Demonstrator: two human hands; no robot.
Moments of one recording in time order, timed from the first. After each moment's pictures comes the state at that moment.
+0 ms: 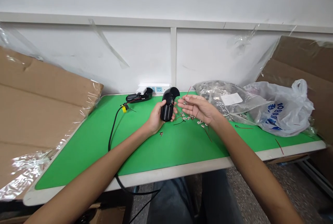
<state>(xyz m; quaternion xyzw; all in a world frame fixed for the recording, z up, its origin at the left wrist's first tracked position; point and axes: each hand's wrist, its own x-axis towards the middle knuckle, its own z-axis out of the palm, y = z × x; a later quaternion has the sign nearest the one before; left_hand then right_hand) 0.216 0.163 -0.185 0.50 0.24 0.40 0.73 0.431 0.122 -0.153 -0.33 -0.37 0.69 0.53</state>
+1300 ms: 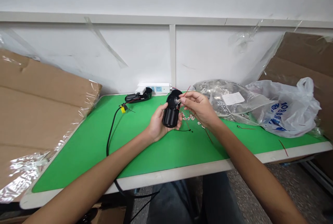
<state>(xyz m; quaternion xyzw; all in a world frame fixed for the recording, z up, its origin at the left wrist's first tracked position) 0.222 0.135 -0.174 0.42 0.23 0.34 0.81 0.412 0.113 -0.146 -0.38 -0.52 0.49 0.59</state>
